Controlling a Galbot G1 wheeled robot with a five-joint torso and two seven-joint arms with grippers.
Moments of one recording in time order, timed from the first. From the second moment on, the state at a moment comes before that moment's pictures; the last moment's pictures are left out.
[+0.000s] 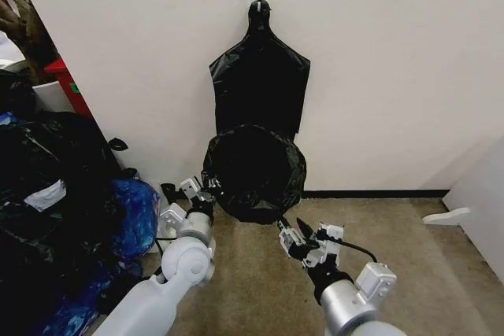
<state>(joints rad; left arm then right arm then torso) 1.06 -1.13 -0.05 -1.93 -1.06 -0.14 -0.55 -1.58 1.14 0.03 2.50 0.79 -0.24 0.62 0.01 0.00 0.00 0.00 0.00</state>
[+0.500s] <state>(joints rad) 1.03 -1.06 -0.06 -1.99 -1.39 0.03 -0.63 -1.62 1.11 0.24 2.12 0.73 0.06 -0.10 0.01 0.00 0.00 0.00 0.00</state>
